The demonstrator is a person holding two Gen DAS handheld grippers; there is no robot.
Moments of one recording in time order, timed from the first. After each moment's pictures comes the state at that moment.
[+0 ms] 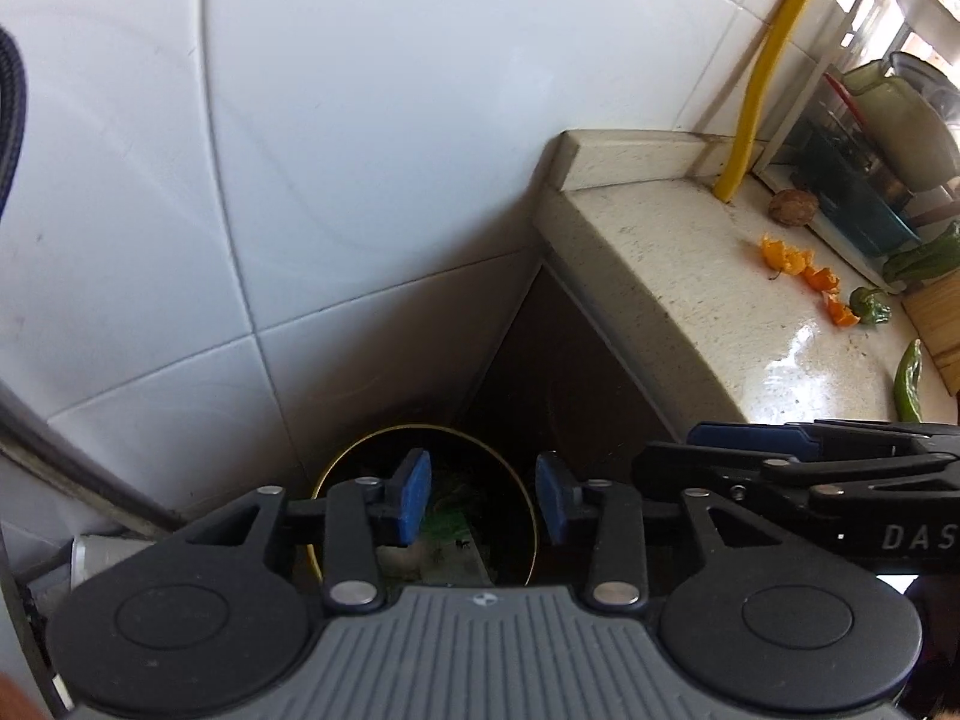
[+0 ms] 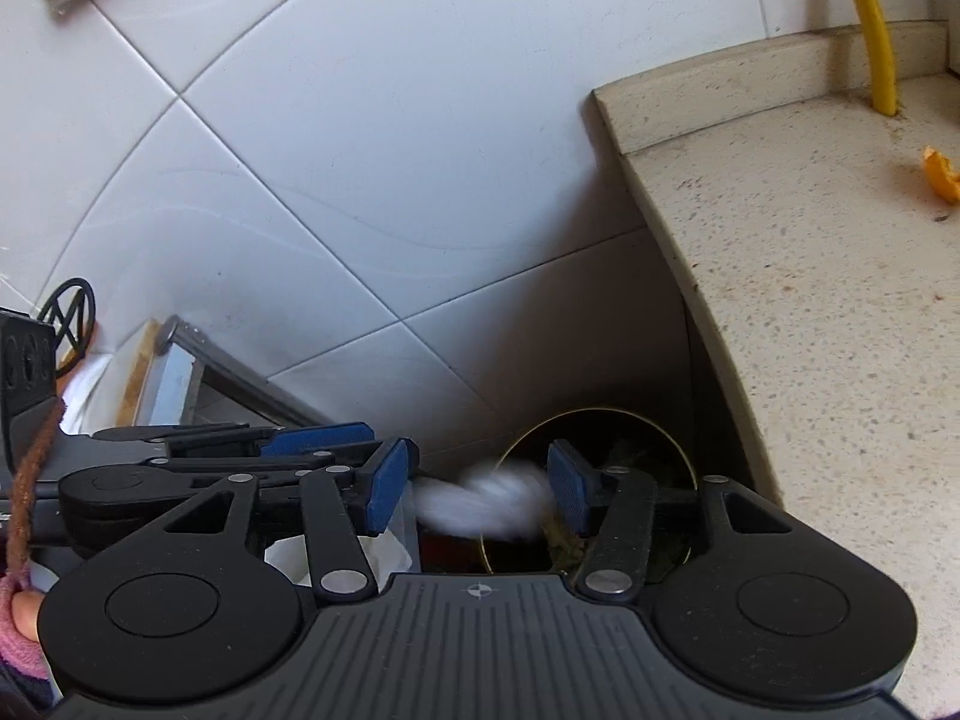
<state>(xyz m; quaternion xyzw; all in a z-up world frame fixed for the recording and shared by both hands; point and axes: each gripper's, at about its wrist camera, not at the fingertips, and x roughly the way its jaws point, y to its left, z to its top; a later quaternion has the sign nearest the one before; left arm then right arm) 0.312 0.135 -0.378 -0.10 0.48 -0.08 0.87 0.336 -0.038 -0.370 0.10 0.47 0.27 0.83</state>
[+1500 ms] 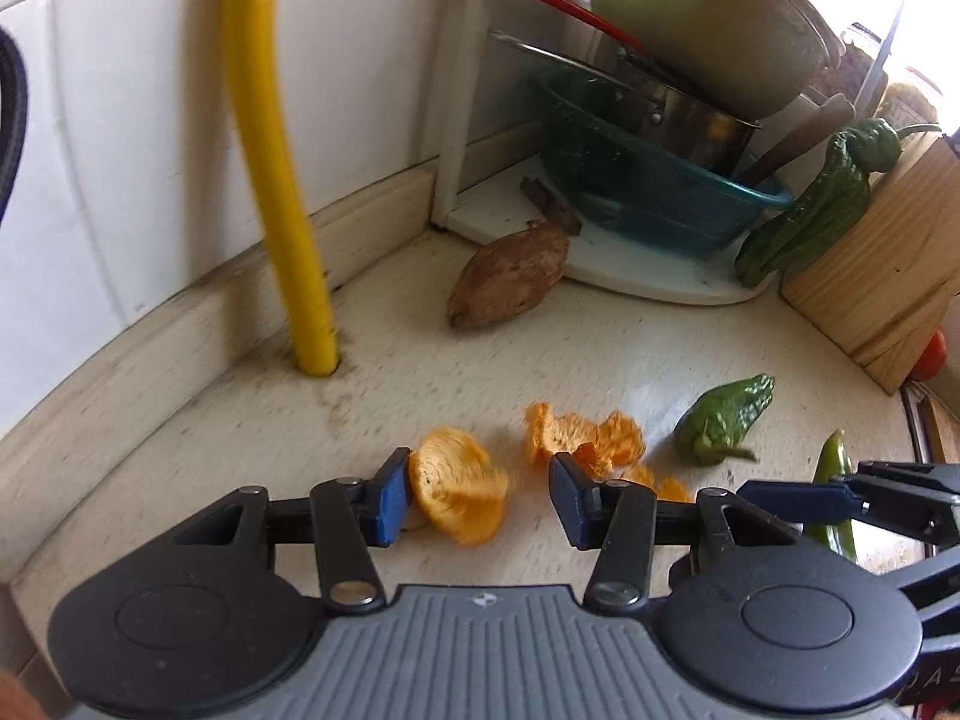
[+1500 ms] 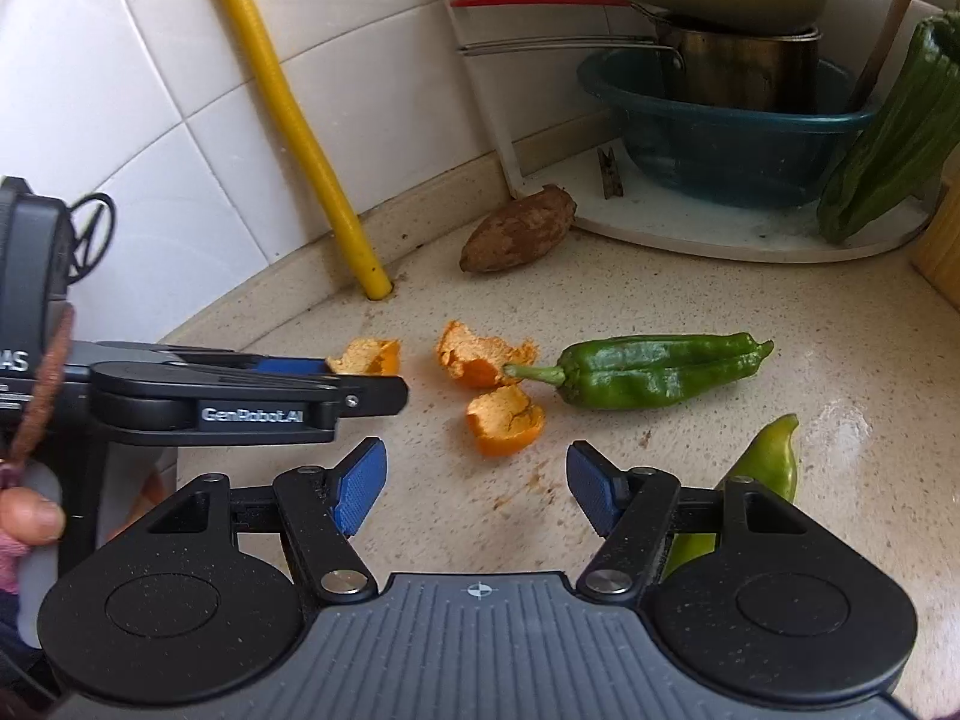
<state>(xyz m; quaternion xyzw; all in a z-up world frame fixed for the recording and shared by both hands) 0.479 -0.119 -0.389 0.01 0.42 -0.27 0.86 0.379 -0.276 -0.353 0.11 0.38 0.07 0.91</state>
